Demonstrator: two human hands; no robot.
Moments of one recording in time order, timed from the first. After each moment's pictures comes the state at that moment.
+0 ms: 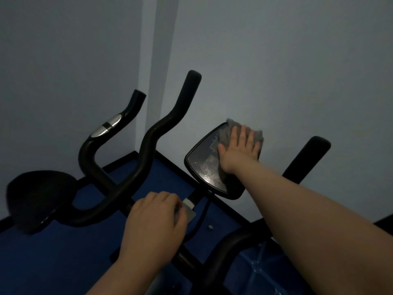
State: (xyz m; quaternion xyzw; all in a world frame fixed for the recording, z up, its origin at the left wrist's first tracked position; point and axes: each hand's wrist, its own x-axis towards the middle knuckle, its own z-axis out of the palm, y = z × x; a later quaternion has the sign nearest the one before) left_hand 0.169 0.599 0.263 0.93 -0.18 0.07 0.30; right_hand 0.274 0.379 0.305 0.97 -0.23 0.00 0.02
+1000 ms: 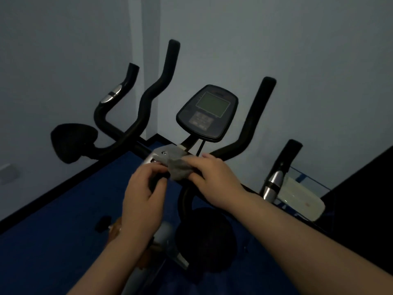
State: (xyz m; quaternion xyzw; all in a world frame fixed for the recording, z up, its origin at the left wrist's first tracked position) left_hand 0.052 0.634 0.249 0.79 -0.12 0.11 0.60; right_hand 0.040 0.472 0.302 0.96 0.08 0.07 -0.26
